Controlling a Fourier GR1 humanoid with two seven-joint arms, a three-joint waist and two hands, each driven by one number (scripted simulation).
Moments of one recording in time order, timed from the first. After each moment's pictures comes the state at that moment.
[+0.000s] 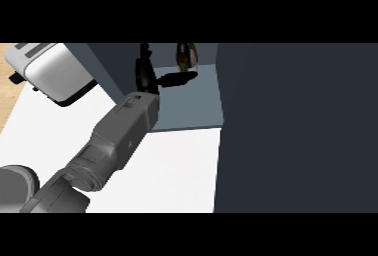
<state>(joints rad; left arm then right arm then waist) -1.16 0.03 -0.34 -0.11 0.73 0.69 -0.53 0.24 -0.10 0.23 -2.49 -0.14 0.22 0.37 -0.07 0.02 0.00</state>
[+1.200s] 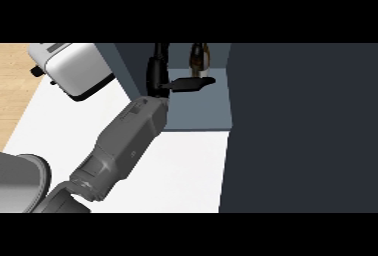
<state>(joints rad) -1.05 0.02 -0.31 -0.37 0.69 0.48 -0.66 0.31 -0.08 0.25 -2.51 -0.13 0.21 0.35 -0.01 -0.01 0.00</state>
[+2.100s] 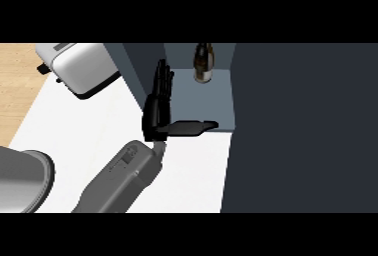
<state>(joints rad) -0.59 0.06 -0.49 -1.05 0.62 0.56 -0.53 0.30 -0.09 0.28 -2.51 -0.11 0.17 0.36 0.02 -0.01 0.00</state>
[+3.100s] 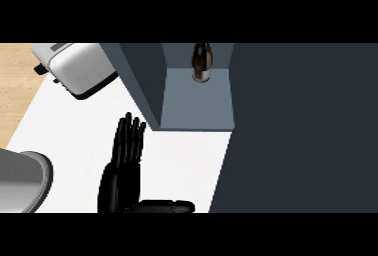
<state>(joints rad) -0.06 0.26 -0.67 -1.73 0.50 0.66 -0.48 0.32 -0.24 0.44 -2.51 -0.11 0.30 0.42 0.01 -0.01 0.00</state>
